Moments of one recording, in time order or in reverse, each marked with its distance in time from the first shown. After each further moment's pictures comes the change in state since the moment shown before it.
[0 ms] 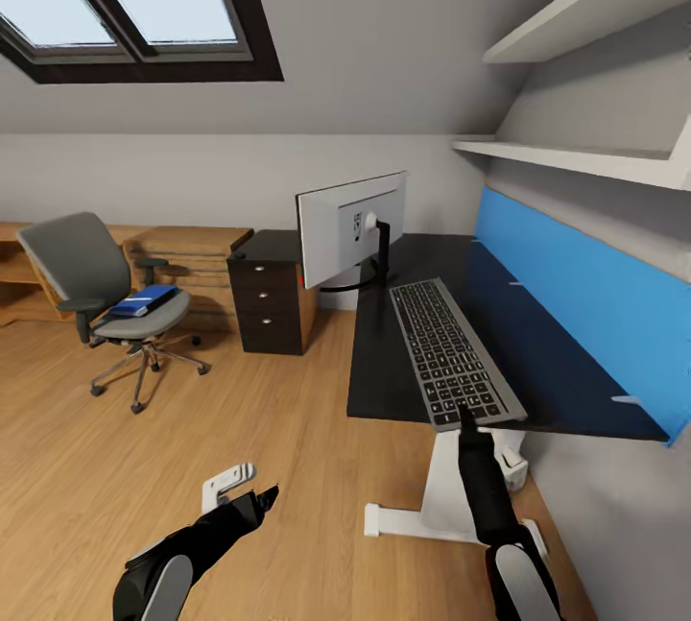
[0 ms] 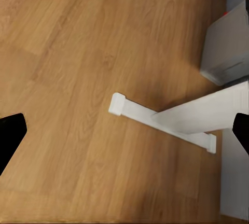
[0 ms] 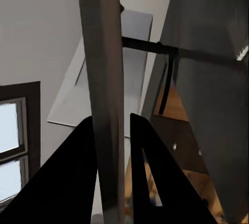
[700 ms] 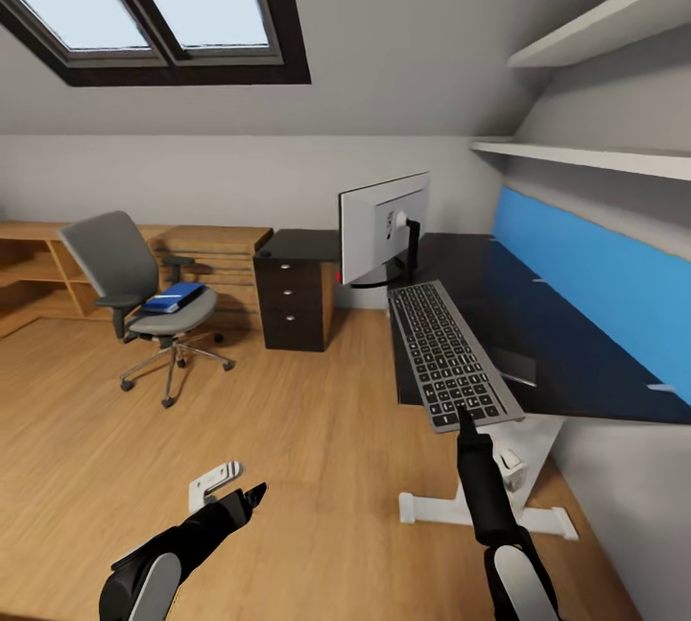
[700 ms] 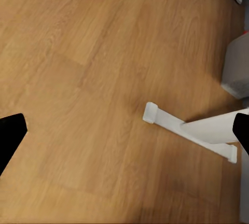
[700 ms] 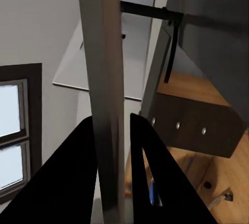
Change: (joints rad) left arm 0.000 -0.001 0.059 -0.001 0.005 -0.001 -0.002; right arm 0.000 0.002 0.003 0.006 -0.001 -0.001 -0.005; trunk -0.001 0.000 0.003
